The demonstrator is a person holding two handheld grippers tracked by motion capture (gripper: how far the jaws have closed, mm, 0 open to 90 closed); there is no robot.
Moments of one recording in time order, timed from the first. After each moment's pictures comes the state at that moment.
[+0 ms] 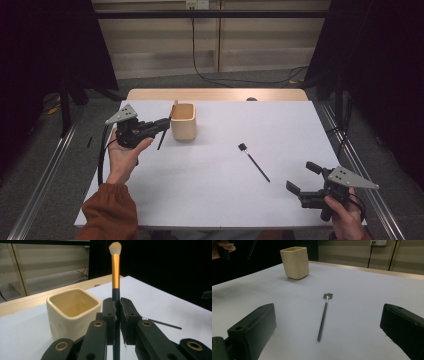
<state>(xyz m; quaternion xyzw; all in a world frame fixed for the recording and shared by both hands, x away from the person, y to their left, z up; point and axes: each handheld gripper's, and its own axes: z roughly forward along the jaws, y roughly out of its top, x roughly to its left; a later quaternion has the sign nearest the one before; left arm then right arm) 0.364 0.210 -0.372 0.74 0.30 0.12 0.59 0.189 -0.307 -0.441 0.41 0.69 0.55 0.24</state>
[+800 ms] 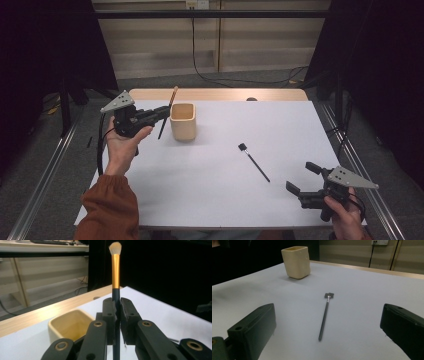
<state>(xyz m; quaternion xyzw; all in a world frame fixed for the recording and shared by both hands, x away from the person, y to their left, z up) 0.374 0.204 -0.340 0.73 0.29 0.12 0.61 0.189 -0.306 -0.441 0.41 0.69 0.55 0.23</state>
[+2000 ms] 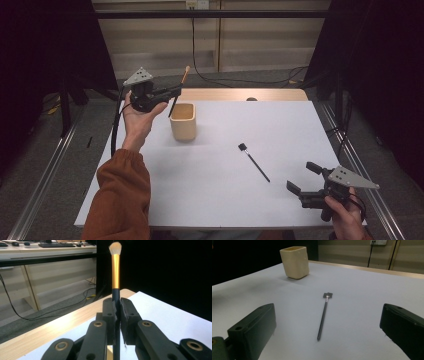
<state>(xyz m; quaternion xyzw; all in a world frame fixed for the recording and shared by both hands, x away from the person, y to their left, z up) 0.431 0.169 -0.322 0.74 0.29 0.16 0.59 0.189 -0.308 -0.442 0.41 0.69 0.55 0.24</state>
